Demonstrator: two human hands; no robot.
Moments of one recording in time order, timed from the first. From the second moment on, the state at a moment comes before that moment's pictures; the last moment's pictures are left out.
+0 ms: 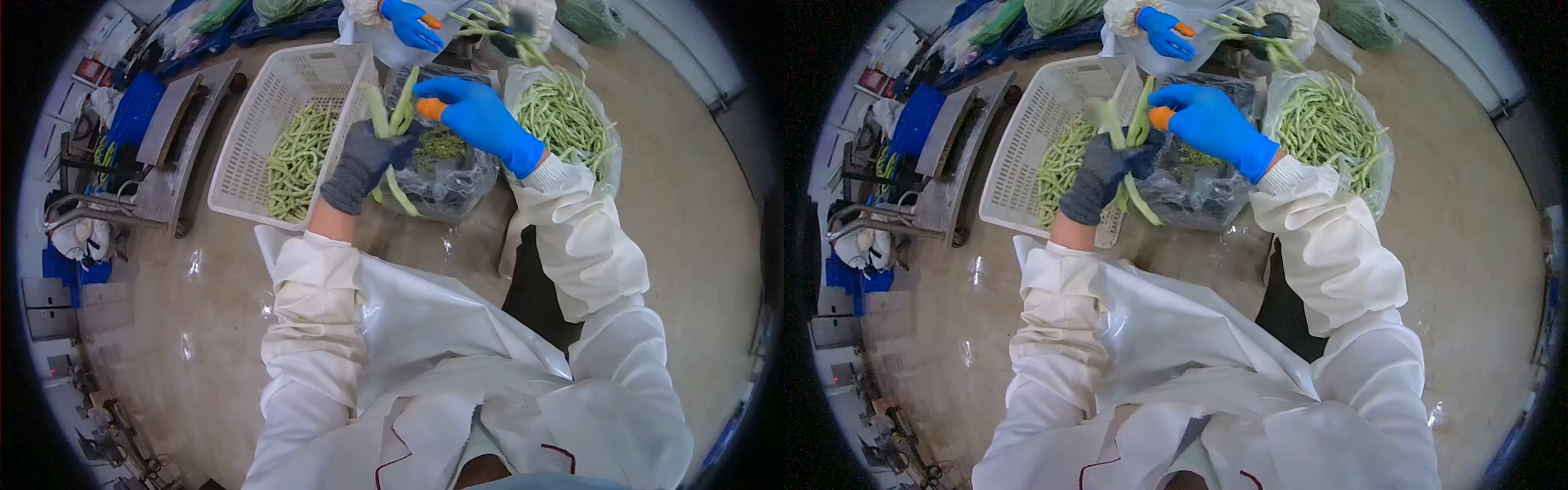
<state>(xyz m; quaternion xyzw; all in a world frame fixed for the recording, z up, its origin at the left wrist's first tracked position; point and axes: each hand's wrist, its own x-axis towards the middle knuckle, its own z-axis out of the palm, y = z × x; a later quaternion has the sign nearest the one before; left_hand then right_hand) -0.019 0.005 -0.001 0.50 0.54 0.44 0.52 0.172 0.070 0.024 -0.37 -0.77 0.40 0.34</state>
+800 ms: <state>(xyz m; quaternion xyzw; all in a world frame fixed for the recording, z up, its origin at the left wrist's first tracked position) -0.017 0.004 -0.001 0.63 0.63 0.37 0.28 0.170 0.066 0.014 -0.40 -0.83 0.30 0.25</state>
